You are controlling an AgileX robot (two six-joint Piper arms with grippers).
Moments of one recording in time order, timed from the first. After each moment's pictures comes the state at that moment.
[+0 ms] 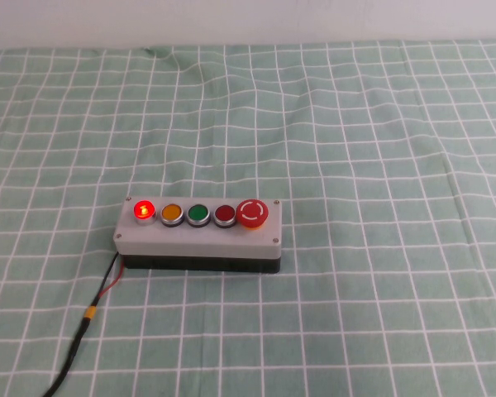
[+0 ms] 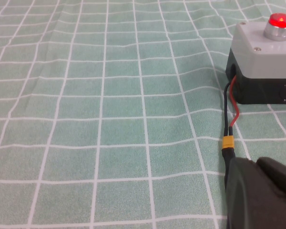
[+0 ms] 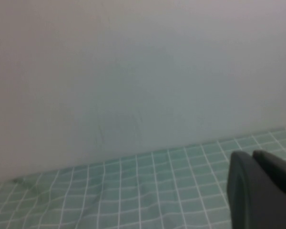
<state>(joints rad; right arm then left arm) -0.13 0.43 -0.78 0.32 0.48 -0.02 -0.12 -0.01 0.03 0.03 0.39 0.03</state>
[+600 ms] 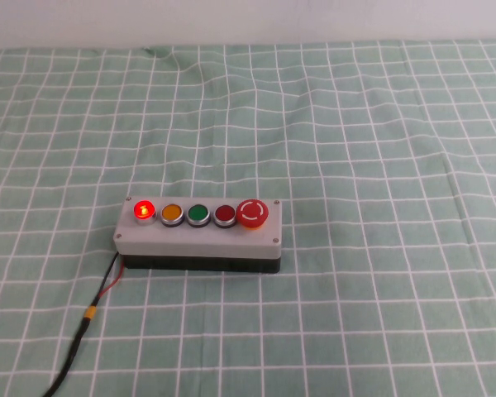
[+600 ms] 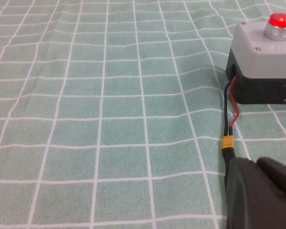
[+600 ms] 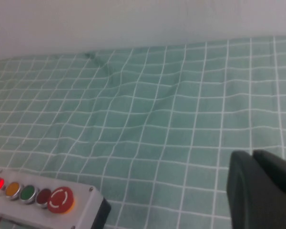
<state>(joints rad) -0.13 0.97 -0.88 0.96 0.69 -0.71 -0.12 -0.01 0.03 0.03 0.39 0.03</state>
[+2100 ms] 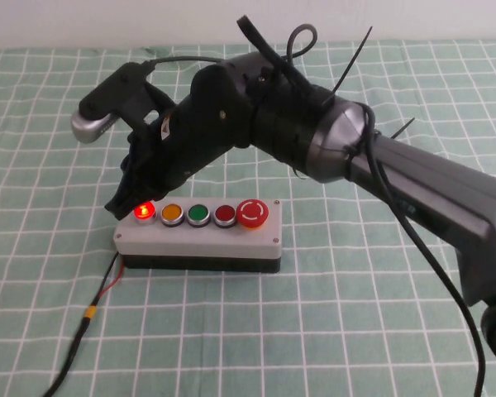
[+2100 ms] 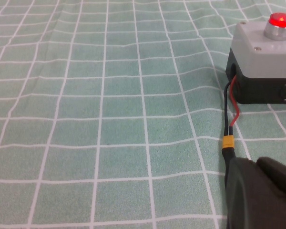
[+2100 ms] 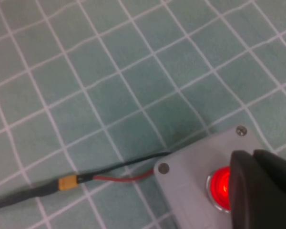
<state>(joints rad) 0.84 2.22 -2.15 0.22 0.84 -0.29 -0.12 -0.01 0.03 0.03 0.39 0.03</state>
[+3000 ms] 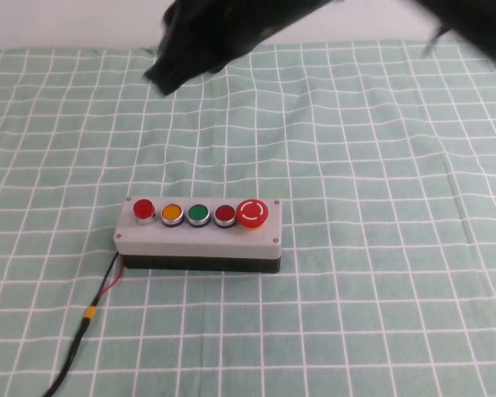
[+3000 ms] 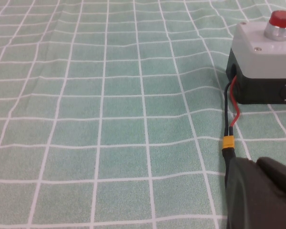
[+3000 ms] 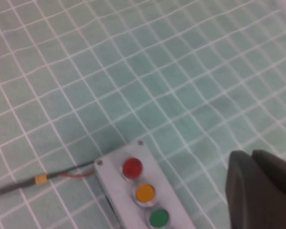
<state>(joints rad) 0.81 1.90 -2.21 0.04 1.05 -0.21 -0.12 -0.01 0.03 0.03 0.39 0.03</state>
